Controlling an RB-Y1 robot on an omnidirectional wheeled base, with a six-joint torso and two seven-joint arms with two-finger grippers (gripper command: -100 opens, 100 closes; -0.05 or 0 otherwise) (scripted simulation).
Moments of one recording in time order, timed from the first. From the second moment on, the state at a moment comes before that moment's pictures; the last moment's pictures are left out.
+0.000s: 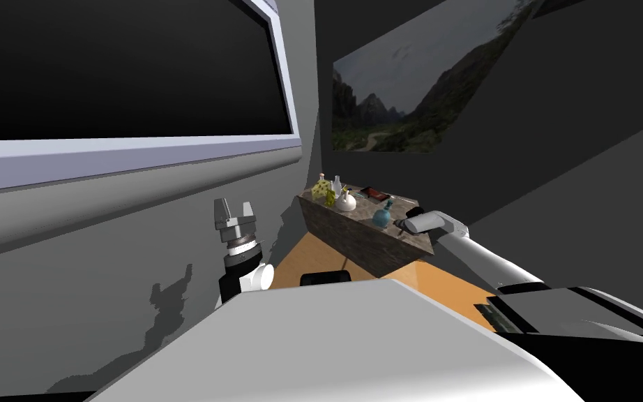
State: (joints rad) left arm 0.50 -0.03 -0.04 -2.26 0.09 -0.61 -0.16; right arm -0.06 -0.95 0.08 -1.43 -0.50 1.09 0.56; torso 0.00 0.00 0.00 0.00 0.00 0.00
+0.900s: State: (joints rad) left arm 0.50 -0.03 -0.04 -2.26 0.09 -0.61 -0.16; right arm -0.11 -0.91 0.08 -1.32 -0.44 1.08 0.50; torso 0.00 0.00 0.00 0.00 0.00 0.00
